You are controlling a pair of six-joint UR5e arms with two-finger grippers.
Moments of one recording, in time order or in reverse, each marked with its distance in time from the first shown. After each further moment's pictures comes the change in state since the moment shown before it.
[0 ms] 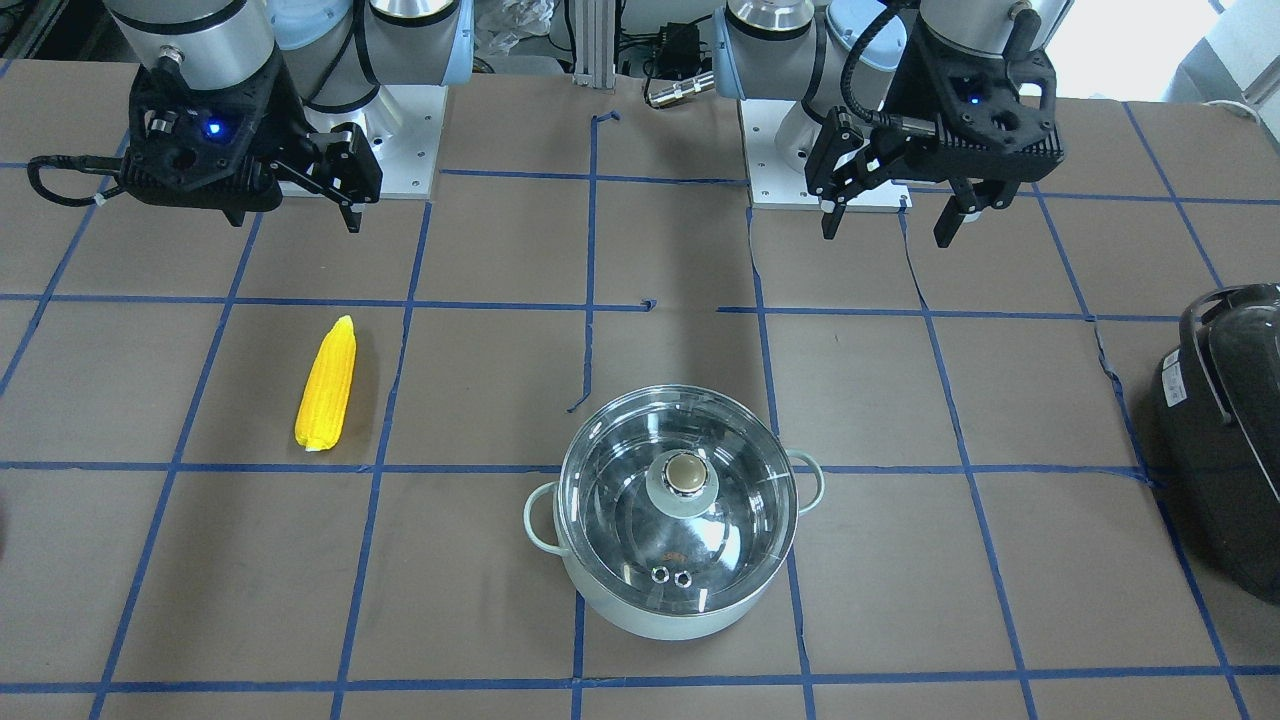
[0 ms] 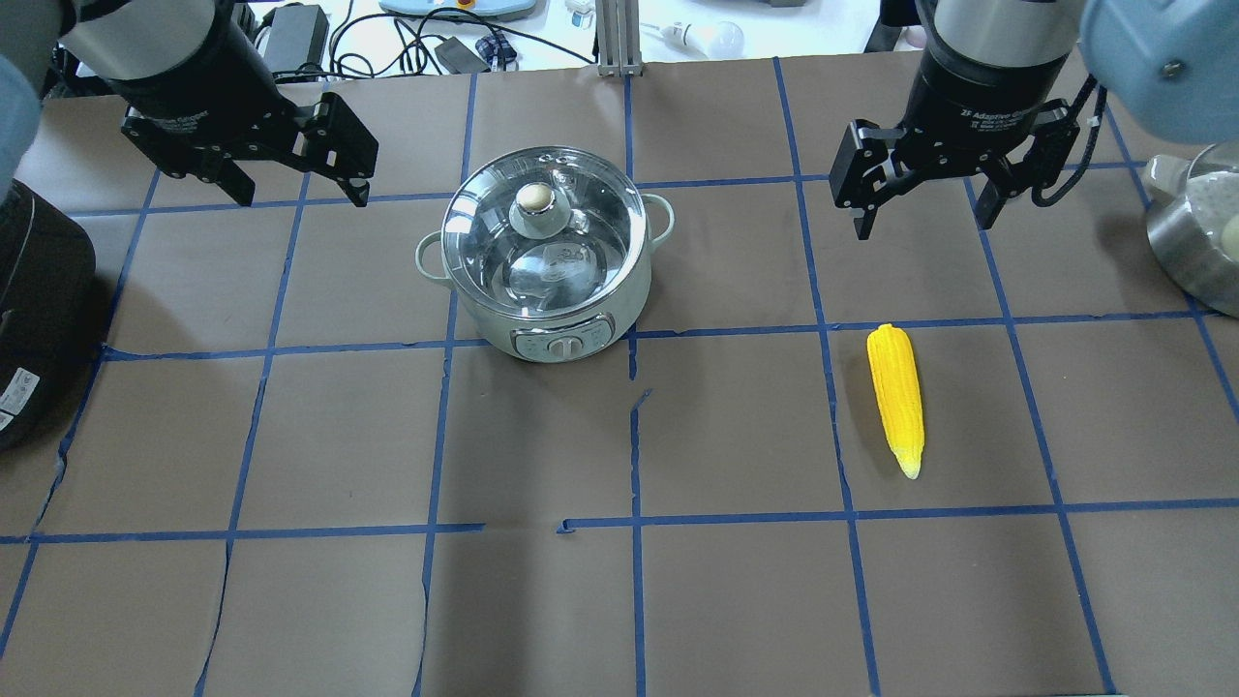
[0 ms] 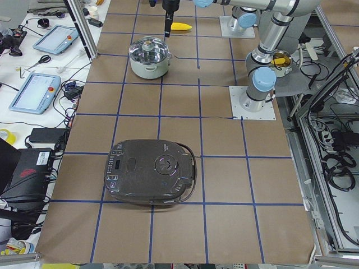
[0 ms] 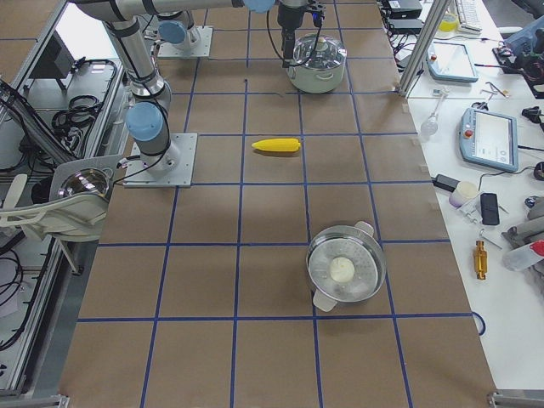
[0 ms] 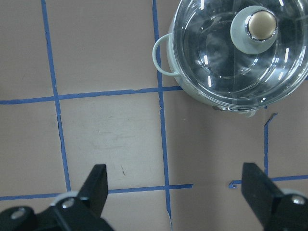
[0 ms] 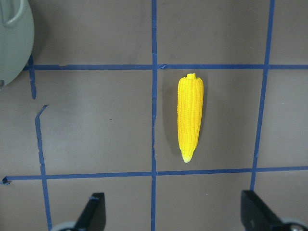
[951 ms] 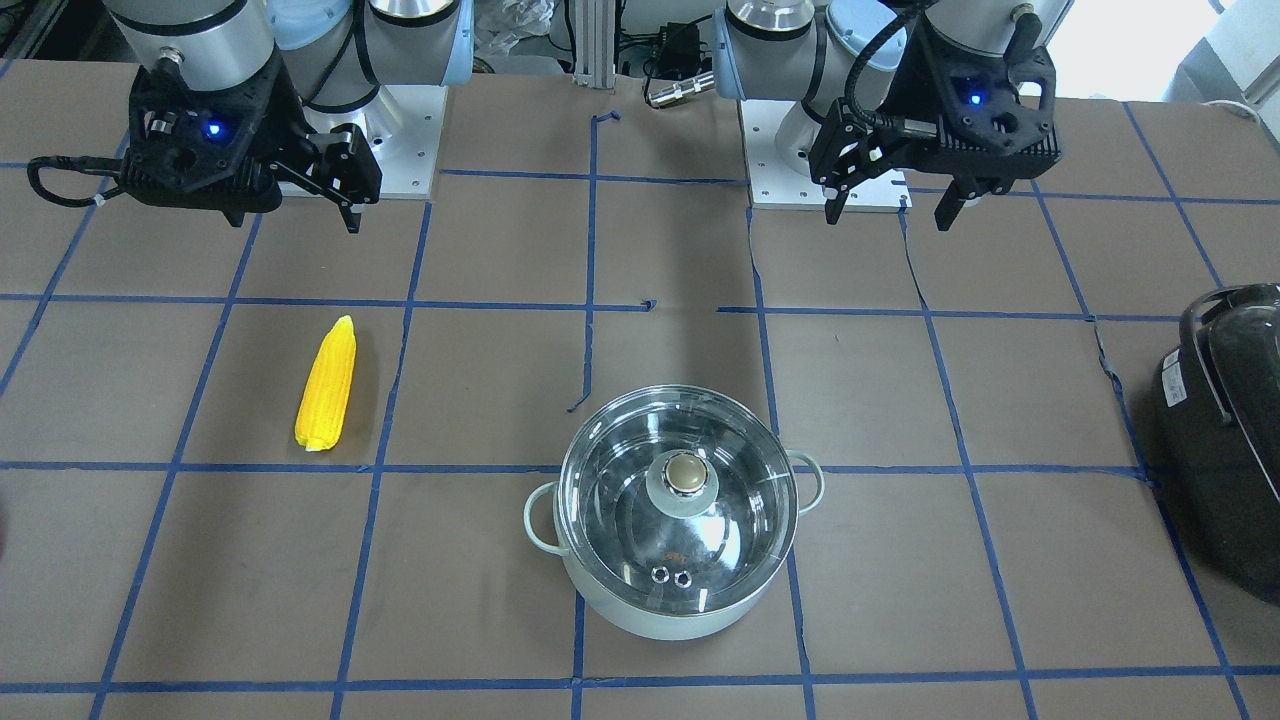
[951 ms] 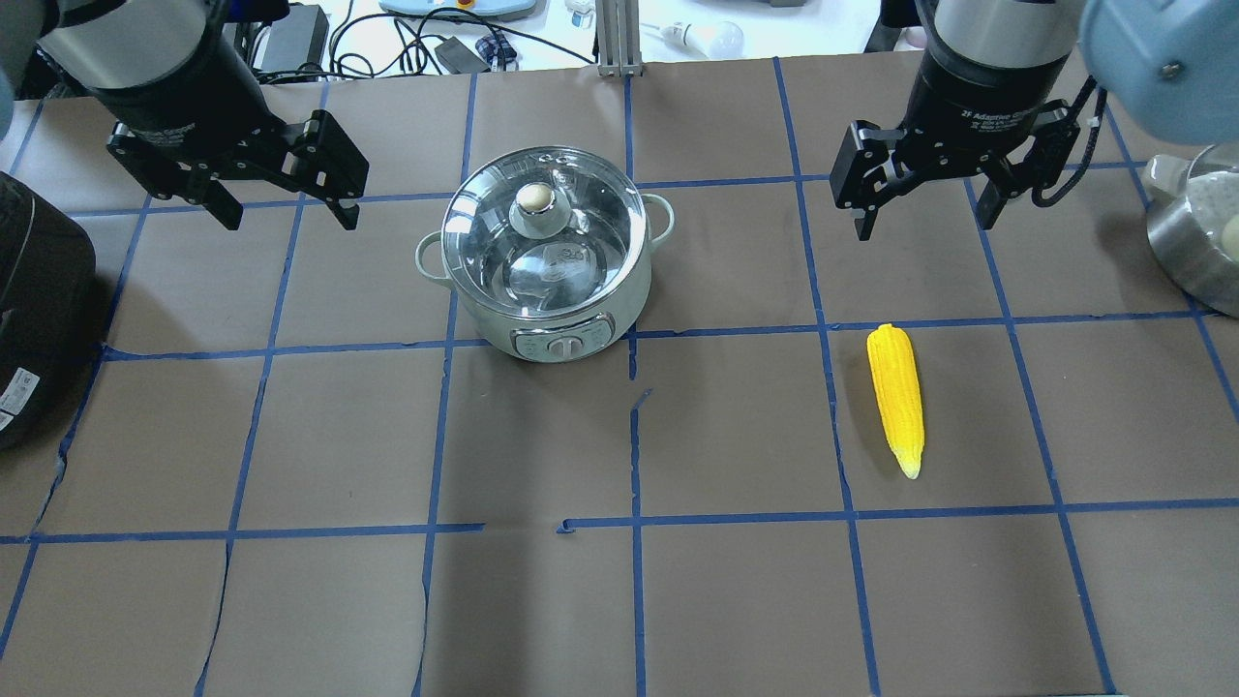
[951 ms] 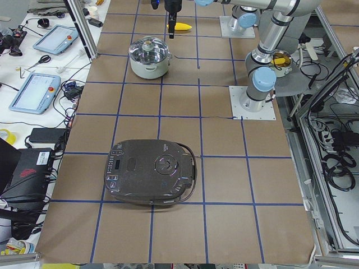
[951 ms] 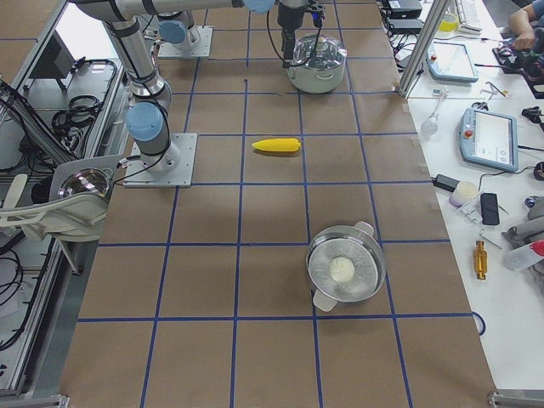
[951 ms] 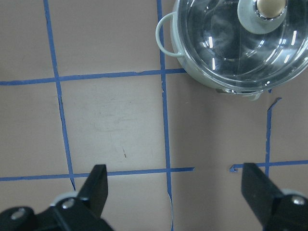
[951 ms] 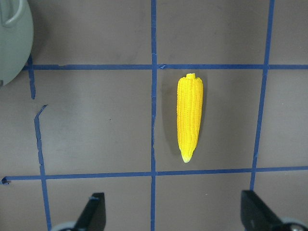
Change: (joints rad) left arm 0.010 0.001 0.016 -0.094 0.008 -0.007; right arm 0.000 0.001 0.001 -0.001 -0.001 -0.001
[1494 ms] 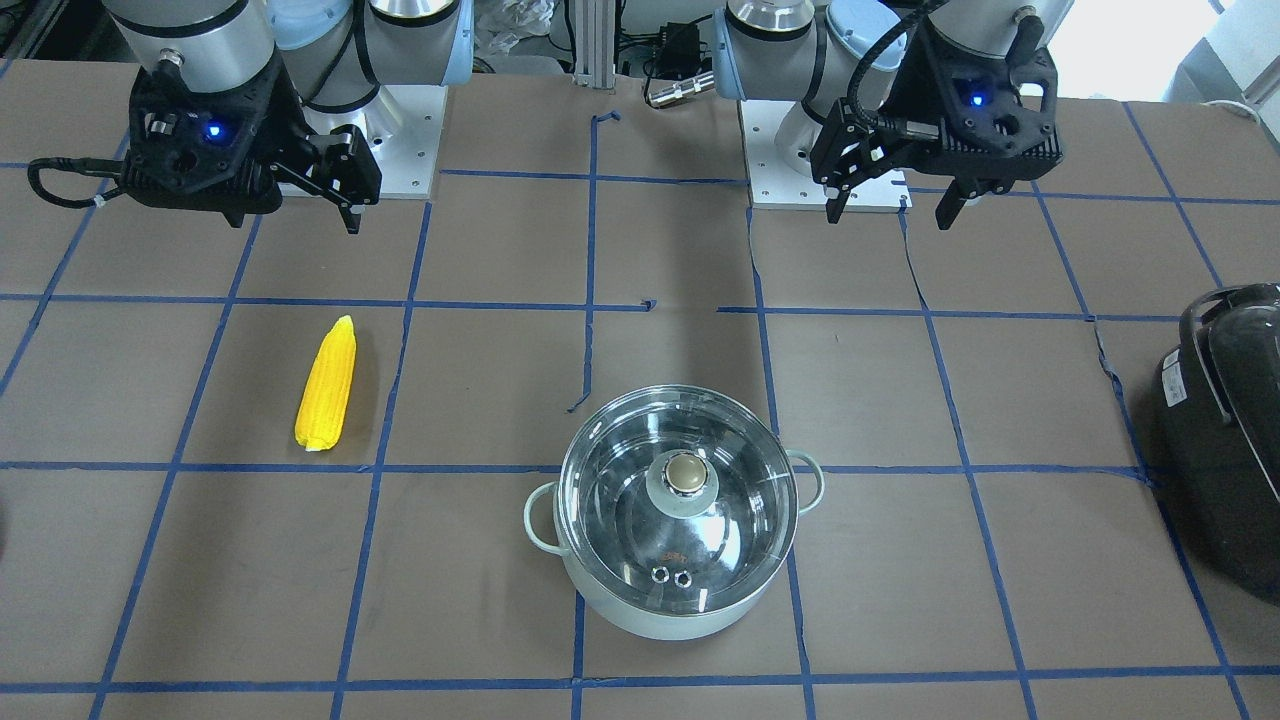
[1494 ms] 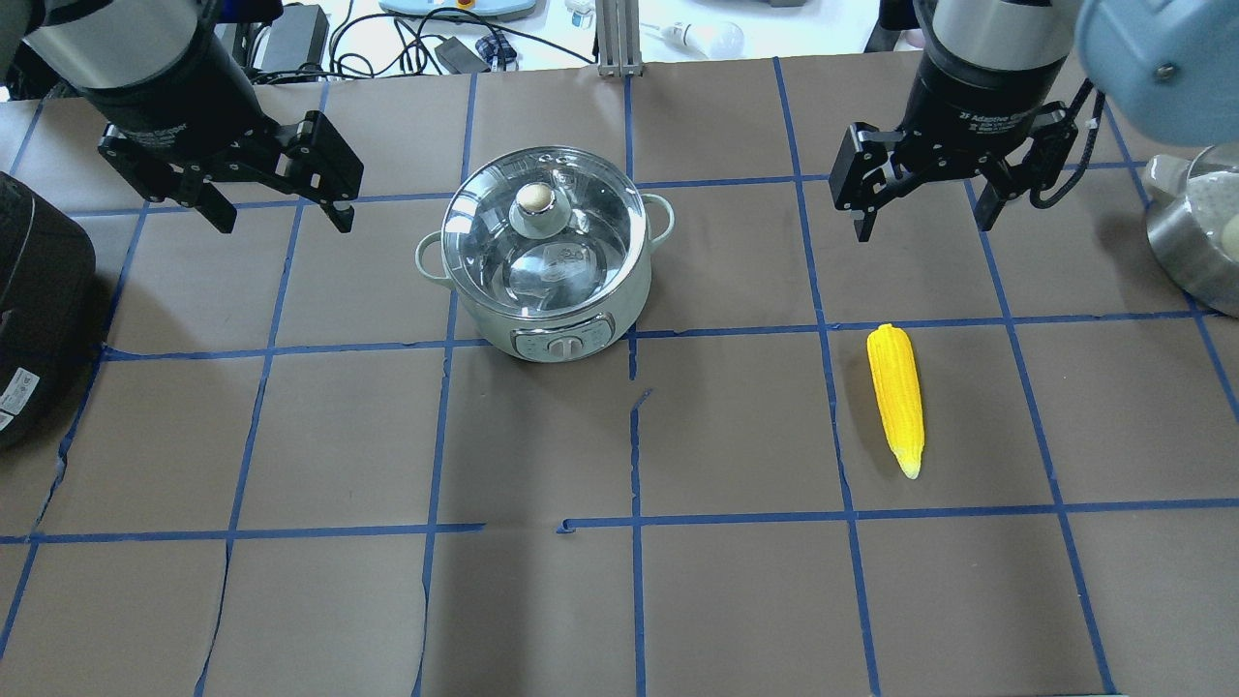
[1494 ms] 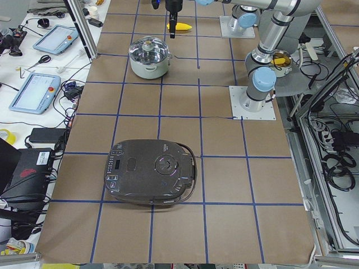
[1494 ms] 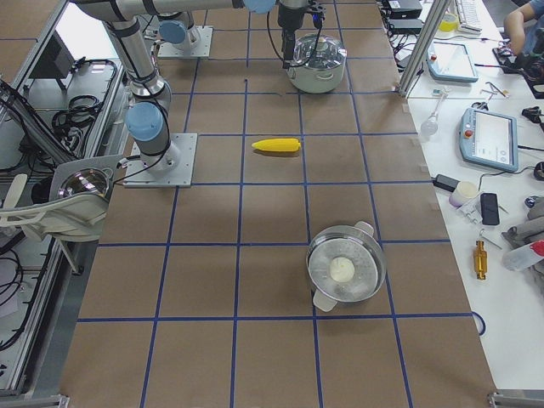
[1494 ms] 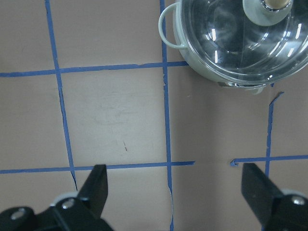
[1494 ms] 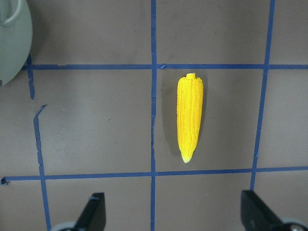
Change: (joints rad) left arm 0.001 0.008 0.004 -0.015 0.000 -0.001; right arm 0.000 0.002 0.003 -0.004 0.000 0.000
